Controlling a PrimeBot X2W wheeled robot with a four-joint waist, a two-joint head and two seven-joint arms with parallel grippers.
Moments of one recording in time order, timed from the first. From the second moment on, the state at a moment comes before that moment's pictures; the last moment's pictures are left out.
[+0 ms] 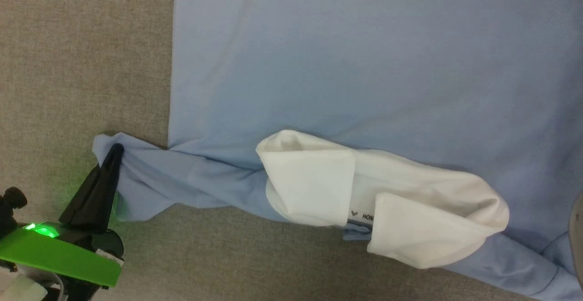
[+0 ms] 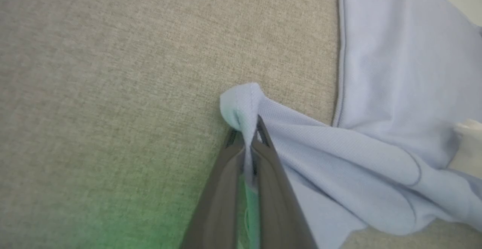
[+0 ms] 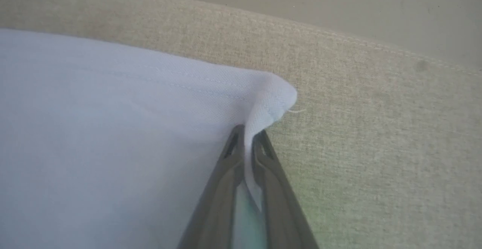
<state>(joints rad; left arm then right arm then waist) 0.09 0.63 -0.13 -0.47 -1.01 0.12 -0.02 -1.16 -0.18 -0.20 0.17 -0.12 0.13 1.19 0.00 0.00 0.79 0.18</state>
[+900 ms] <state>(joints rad) 0.00 0.60 -0.33 -0.24 -0.94 0.15 0.09 -0.62 -0.36 -0.18 -0.04 0.24 0.13 1.10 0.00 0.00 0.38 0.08</state>
